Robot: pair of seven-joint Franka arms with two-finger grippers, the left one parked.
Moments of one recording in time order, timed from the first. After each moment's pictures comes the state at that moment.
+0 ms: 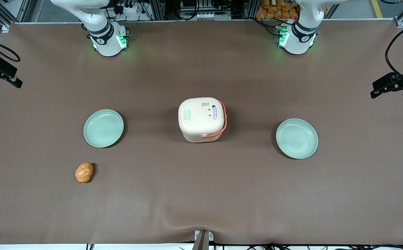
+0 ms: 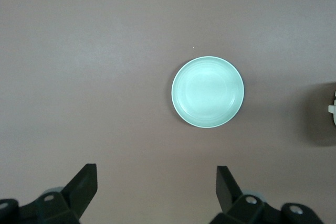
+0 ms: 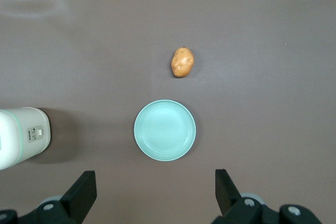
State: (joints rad) arm -0.01 -0.02 -0.01 -1.44 0.07 1.51 -0.02
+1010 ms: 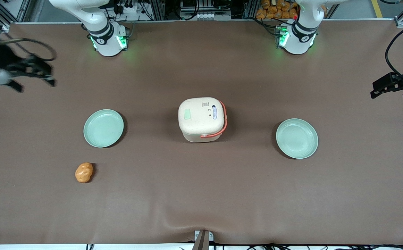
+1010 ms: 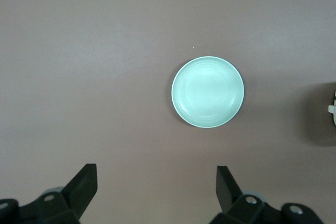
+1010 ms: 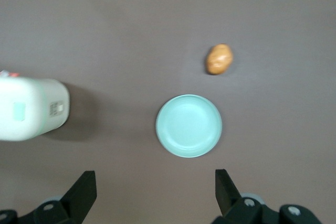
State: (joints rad) arm 0.18 0.01 0.00 -1.45 0.06 1.51 0.02
